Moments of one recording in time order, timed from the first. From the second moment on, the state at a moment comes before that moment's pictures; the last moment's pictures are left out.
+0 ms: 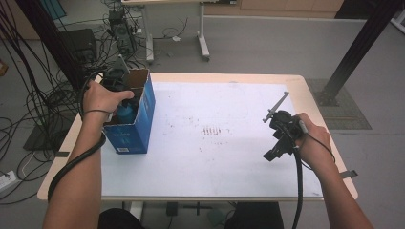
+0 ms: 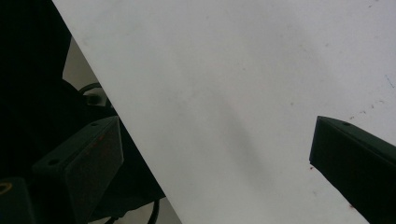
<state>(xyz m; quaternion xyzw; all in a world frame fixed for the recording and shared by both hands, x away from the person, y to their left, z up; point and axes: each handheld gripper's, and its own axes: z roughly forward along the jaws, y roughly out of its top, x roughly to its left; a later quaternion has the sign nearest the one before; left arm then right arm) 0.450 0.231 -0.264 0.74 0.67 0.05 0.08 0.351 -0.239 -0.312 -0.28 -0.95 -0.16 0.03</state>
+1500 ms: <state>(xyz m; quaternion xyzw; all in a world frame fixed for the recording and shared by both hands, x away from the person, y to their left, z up) 0.445 0.227 -0.241 0.74 0.67 0.06 0.08 0.351 -0.238 -0.313 -0.28 -0.95 -0.16 0.03</state>
